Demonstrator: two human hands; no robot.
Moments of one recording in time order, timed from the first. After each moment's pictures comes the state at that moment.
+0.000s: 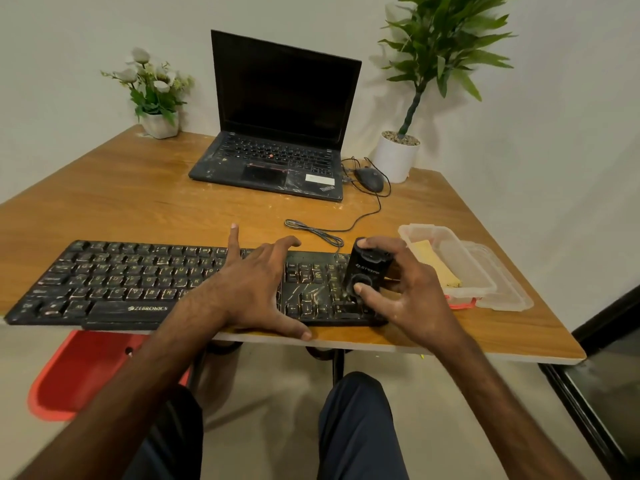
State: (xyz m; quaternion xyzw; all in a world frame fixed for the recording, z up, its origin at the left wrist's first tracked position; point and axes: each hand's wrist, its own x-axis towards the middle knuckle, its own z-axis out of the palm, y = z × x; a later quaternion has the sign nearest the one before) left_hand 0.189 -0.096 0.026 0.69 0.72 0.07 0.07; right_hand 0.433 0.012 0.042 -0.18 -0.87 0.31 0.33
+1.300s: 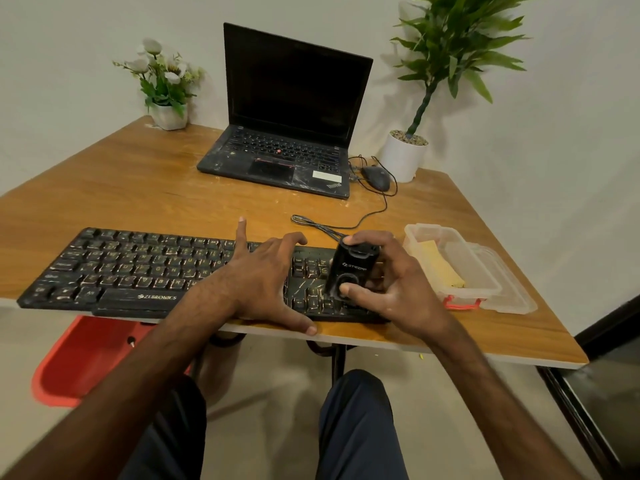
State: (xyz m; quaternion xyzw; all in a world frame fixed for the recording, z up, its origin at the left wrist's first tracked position) left_hand 0.195 -0.096 0.031 0.68 0.72 0.07 0.08; right_hand 0.415 0.006 0.051 -0.12 -0.86 0.41 0.29
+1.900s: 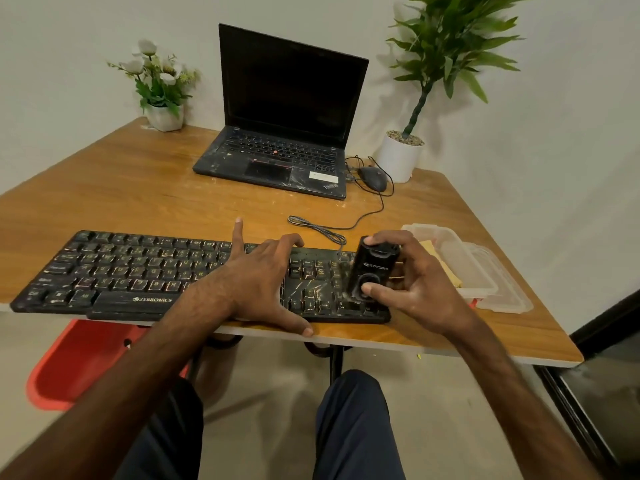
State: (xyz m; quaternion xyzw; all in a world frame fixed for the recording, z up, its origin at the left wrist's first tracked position) left_hand 0.192 -0.094 0.030 0.68 0.72 0.05 0.08; right_hand 0.437 0.026 0.053 -0.14 -0.84 0.44 0.28
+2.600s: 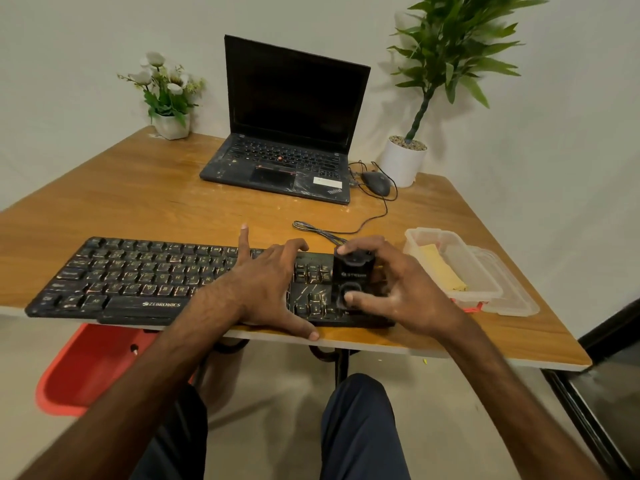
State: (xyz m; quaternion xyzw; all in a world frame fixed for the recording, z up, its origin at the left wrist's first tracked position) left_hand 0.195 -0.096 0.033 0.68 0.73 0.05 0.08; right_hand 0.417 0.013 0.061 -0.12 -0.88 0.40 0.22
